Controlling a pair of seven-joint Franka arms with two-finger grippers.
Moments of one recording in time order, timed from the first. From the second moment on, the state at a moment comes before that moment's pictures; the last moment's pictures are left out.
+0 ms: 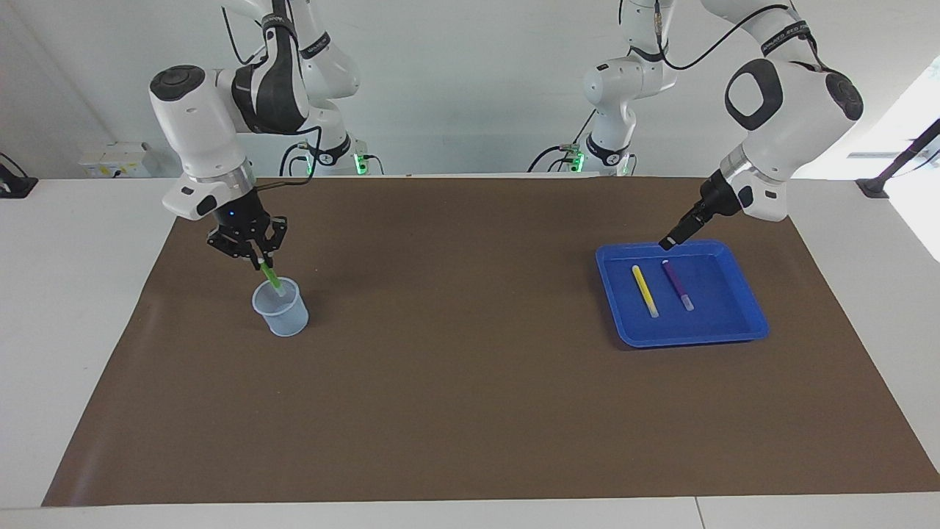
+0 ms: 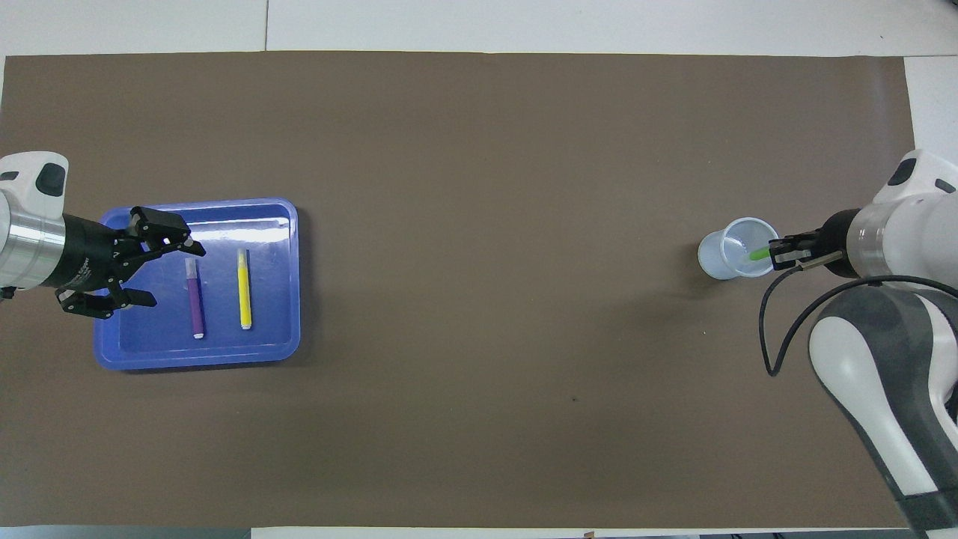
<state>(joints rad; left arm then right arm) 0.23 -0.08 -0.24 -2.00 -0.27 1.83 -0.49 -0.04 -0.12 0.02 -2.16 0.02 2.20 -0.28</state>
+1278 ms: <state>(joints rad) 0.26 0.15 -0.24 -2.20 0.01 2.33 -0.05 -0.05 -0.10 0.02 -2.21 0.02 2.30 -0.29</state>
